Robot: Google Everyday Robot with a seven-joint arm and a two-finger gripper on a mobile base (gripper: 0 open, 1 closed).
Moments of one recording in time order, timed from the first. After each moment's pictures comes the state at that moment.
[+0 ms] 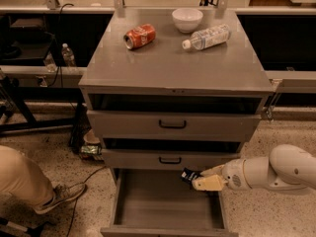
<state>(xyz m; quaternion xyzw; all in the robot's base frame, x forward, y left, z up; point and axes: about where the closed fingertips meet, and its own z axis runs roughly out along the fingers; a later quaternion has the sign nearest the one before) 0.462 -0.157 0.580 -0.30 0.86 0.32 0.27</state>
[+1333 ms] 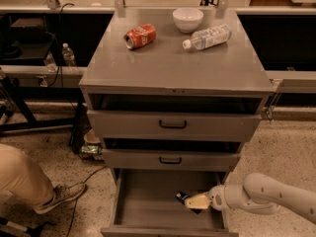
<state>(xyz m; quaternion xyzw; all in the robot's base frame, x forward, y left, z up) 0.462 -0.154 0.388 -0.19 0.90 0.35 0.19</state>
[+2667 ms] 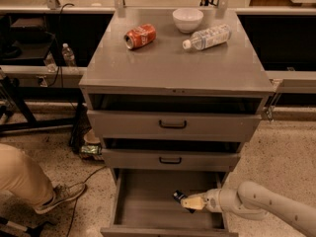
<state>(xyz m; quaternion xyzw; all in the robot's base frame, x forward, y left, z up) 0.486 -0.147 0.323 -0.18 0.88 0.38 0.23</state>
